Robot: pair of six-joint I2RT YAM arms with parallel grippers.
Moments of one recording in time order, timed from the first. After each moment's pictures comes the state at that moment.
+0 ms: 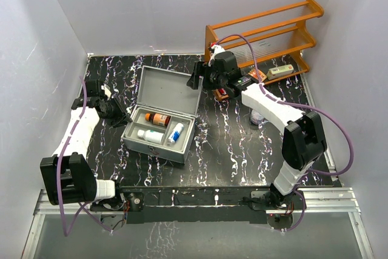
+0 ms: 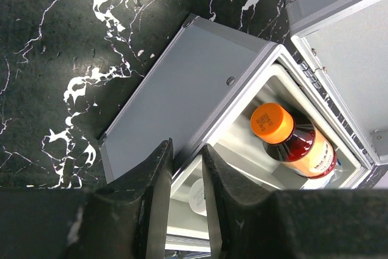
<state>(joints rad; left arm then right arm) 0.10 1.32 1.02 -0.81 0.26 -0.49 0.53 1.70 1.42 -0.22 -0.16 0.45</state>
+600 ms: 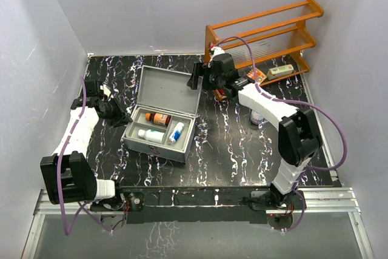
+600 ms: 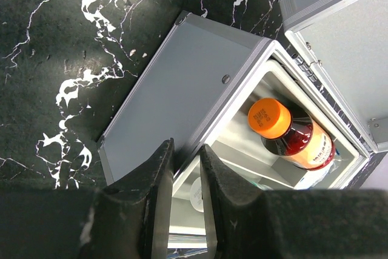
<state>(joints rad) 0.10 1.33 1.01 -0.80 0.31 -0.46 0.52 1.74 1.41 -0.18 -0.10 0.45</state>
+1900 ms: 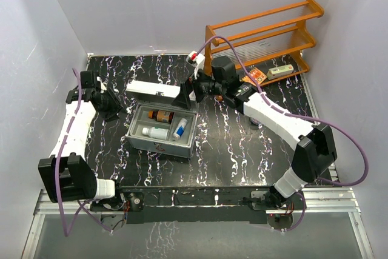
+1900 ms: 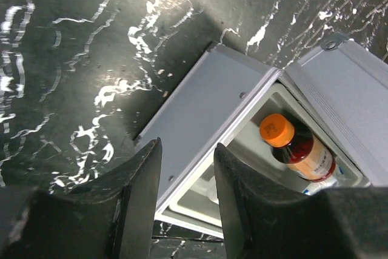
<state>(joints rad) 0.10 1.36 1.16 -0.89 0.17 -0.52 0.63 1.58 1.36 -0.12 -0.57 0.16</state>
